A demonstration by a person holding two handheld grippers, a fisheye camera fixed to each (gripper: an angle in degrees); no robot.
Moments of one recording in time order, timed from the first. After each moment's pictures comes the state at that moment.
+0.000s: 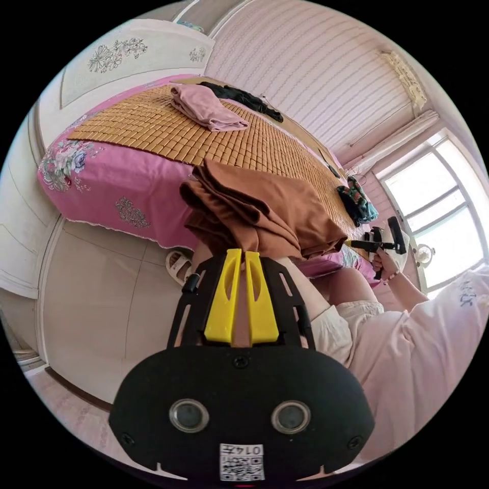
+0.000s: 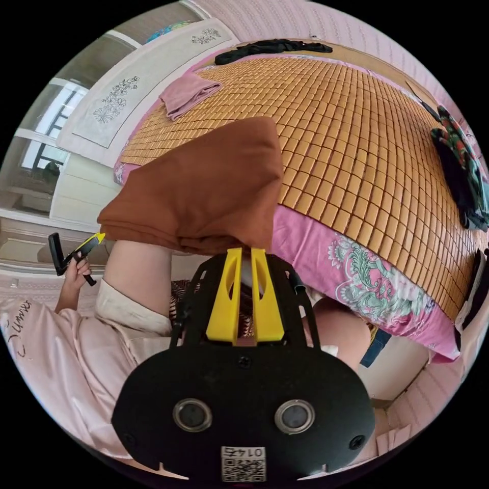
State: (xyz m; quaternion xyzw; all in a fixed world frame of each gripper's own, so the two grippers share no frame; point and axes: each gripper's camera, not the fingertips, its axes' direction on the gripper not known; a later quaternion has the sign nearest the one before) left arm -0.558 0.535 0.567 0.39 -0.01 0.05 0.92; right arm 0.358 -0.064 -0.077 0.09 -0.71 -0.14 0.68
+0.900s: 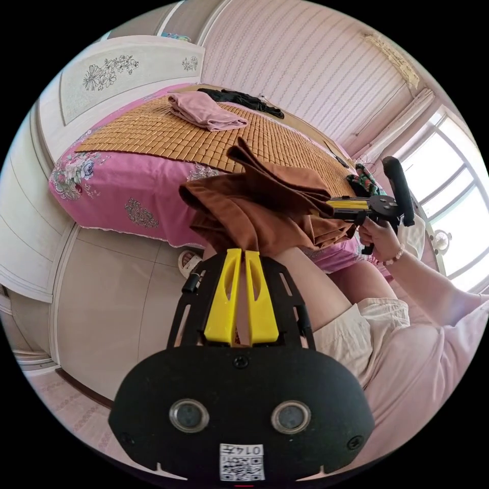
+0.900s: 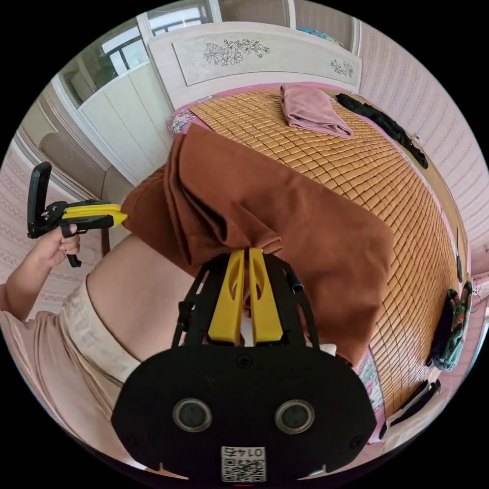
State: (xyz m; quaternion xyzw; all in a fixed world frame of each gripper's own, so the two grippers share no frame) left arm -0.578 0.568 0.653 0.40 -0.05 0.05 0.91; right arm 0.288 0.063 -0.228 0.29 -0.61 -0.29 0.68
